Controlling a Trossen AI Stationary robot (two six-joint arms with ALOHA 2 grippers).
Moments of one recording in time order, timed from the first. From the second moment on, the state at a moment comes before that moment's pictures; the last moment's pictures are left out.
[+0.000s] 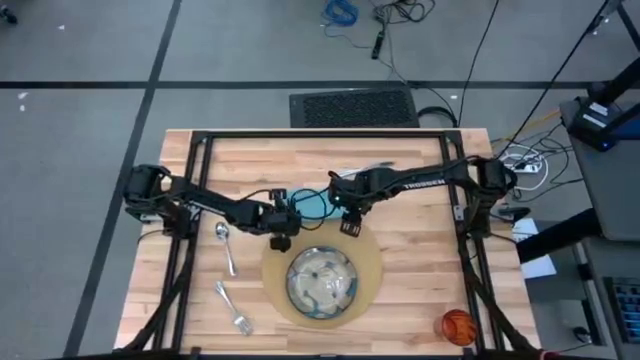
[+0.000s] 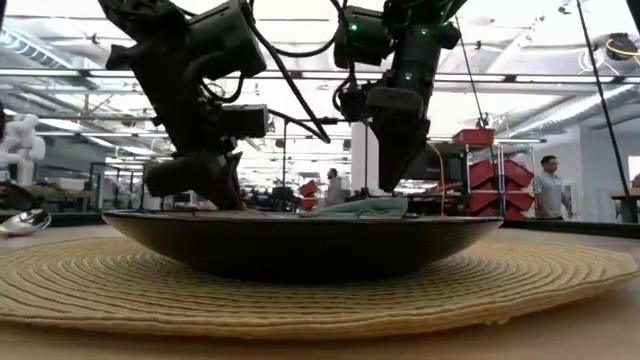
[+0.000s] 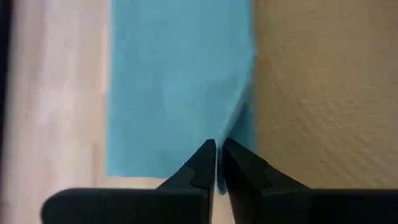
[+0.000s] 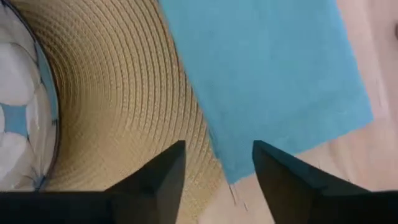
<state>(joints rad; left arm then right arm) -0.09 1.64 0.82 -0.33 -0.53 0.04 -0.10 1.83 1.33 -0.81 0.00 0.21</state>
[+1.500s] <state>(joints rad) 0.26 1.17 0.83 -0.37 -0.18 -0.57 -0.17 1.08 0.74 -0.37 0.08 0.43</state>
